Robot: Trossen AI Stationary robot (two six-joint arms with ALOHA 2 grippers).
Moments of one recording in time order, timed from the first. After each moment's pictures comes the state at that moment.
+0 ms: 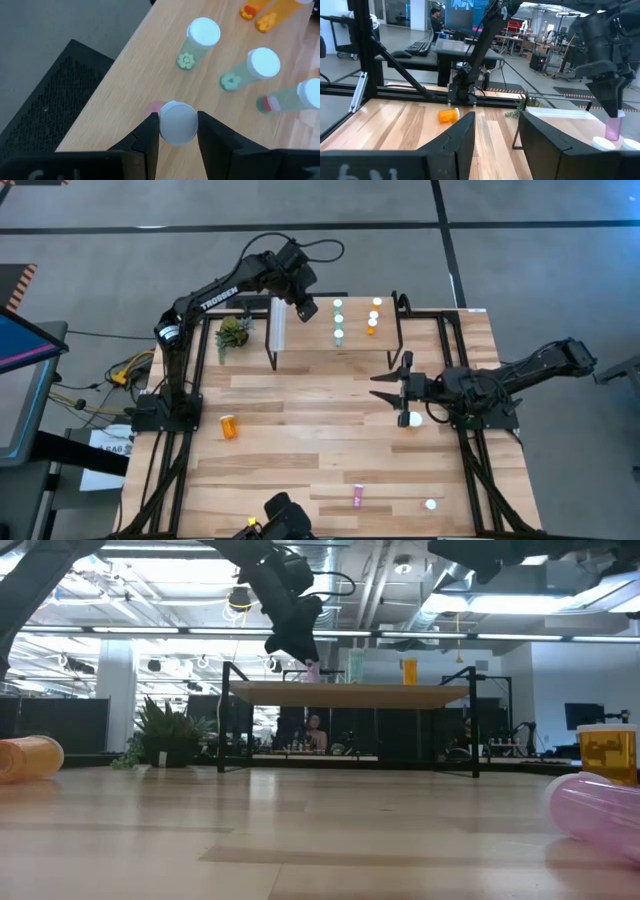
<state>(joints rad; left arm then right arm) 0.66 1.95 1.97 -0.98 0.21 0.07 0.23 0.87 0.49 0.40 0.36 -0.13</state>
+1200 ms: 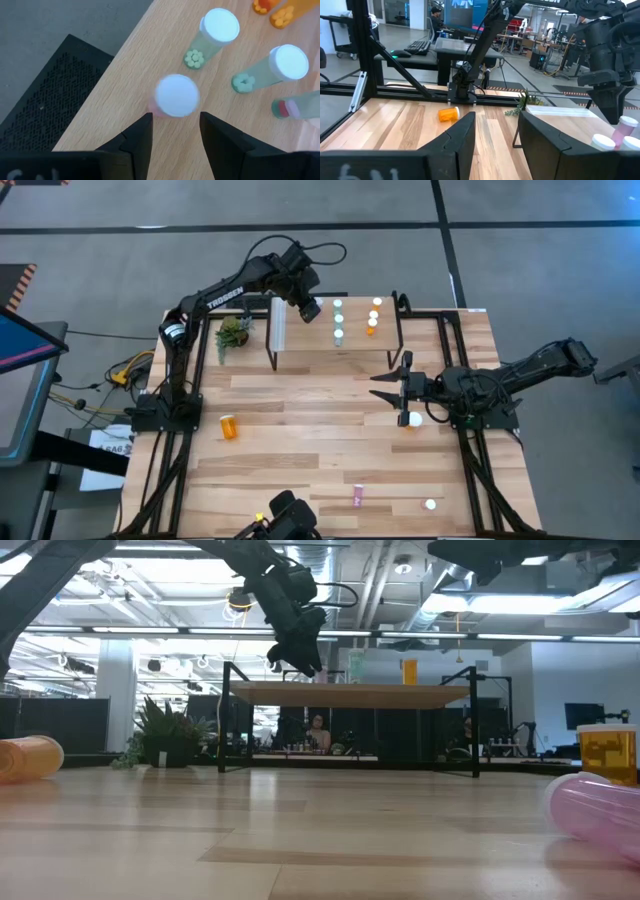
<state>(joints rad) 0.66 1.99 1.96 -0.95 0.21 0.07 0.23 0.87 0.49 0.40 0.36 -0.12</state>
